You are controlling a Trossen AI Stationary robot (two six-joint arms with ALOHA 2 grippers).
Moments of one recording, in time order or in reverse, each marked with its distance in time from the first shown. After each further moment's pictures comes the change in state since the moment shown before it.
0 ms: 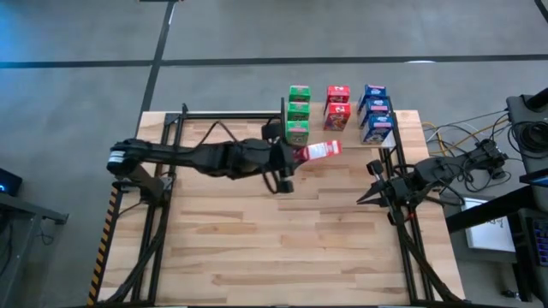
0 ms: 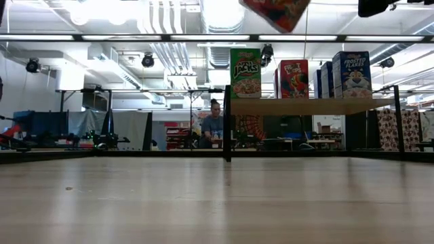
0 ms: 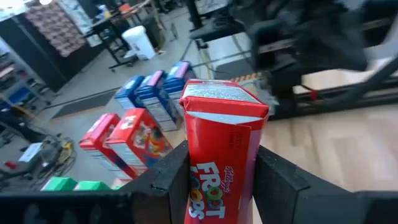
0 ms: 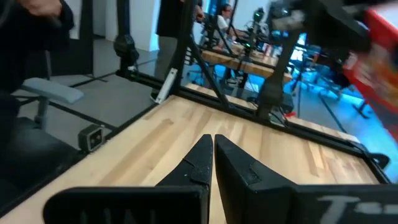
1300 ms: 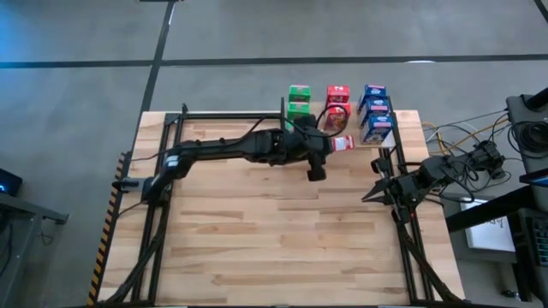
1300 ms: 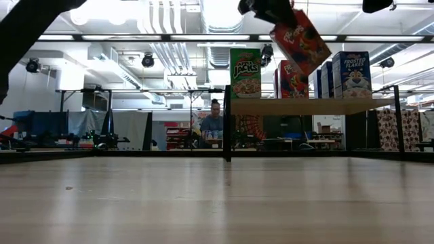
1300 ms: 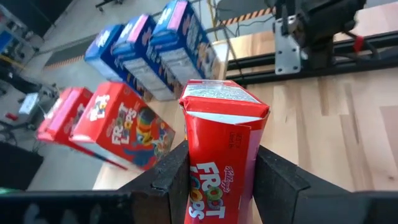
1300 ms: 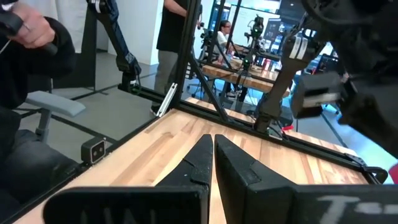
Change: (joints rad) left arm 0.113 0.514 0.720 -0.475 0.028 -0.032; right arm 0.000 -0.012 0.000 -0.007 -0.017 -0.005
